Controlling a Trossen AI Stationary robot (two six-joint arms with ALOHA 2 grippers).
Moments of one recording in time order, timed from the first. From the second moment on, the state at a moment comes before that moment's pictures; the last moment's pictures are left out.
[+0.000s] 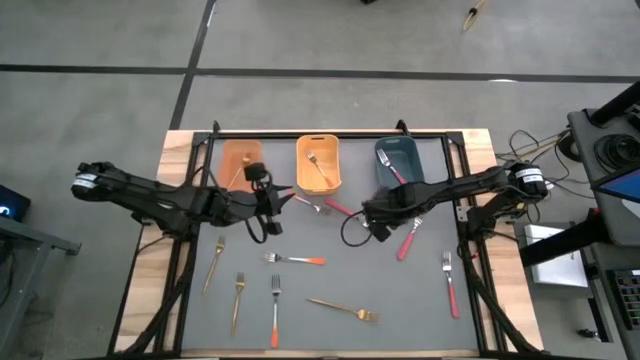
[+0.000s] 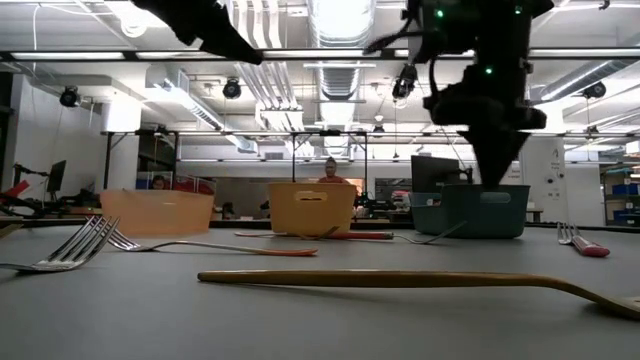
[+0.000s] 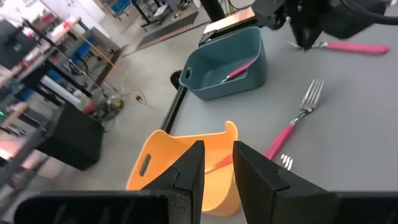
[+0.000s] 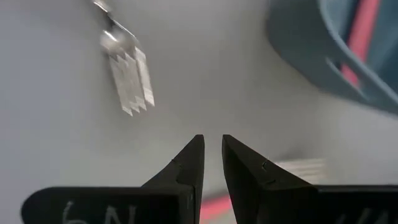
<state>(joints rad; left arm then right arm) -0.17 1.15 0.82 -0.15 -0.67 0.25 0.03 1.57 1.07 -1.06 0.19 0.90</state>
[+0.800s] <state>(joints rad) -0.03 1.16 0.82 -0.14 -0.67 0.44 0.03 1.38 0.87 -1.11 -0.11 1.36</state>
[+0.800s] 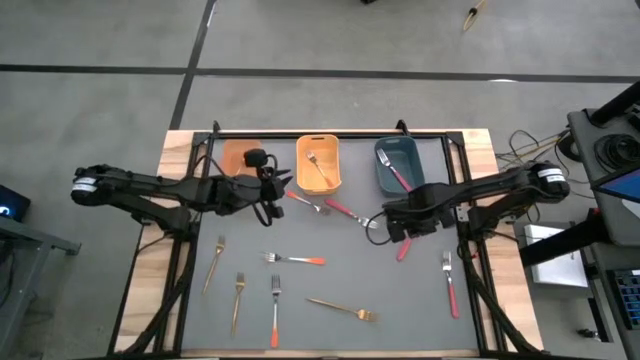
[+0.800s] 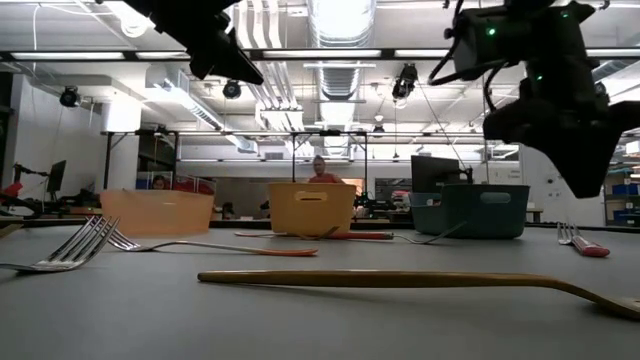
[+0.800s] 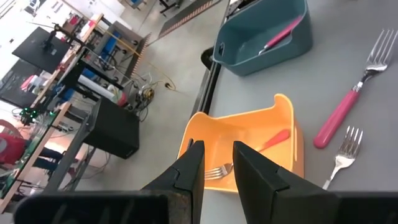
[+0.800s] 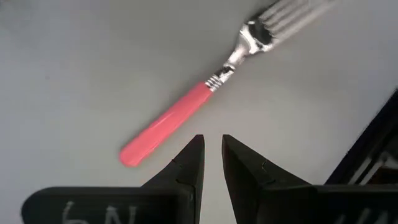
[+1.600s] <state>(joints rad) -0.03 1.16 0.82 -0.16 -0.67 0.43 0.03 1.39 0.81 -1.04 0.02 1.60</state>
